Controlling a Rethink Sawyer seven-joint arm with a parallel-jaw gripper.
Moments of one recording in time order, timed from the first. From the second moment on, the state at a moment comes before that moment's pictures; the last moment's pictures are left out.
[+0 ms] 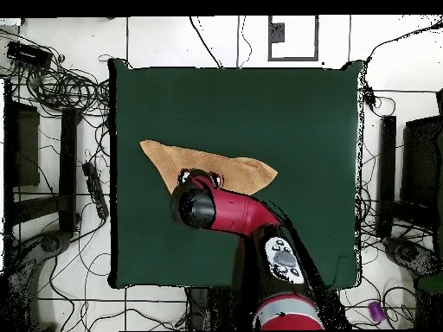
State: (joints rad) arm -0.12 -0.59 0.06 1.84 0.09 0.10 1.70
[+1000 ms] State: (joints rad) arm -0.17 -0.54 0.08 1.88 0.02 0.06 1.70
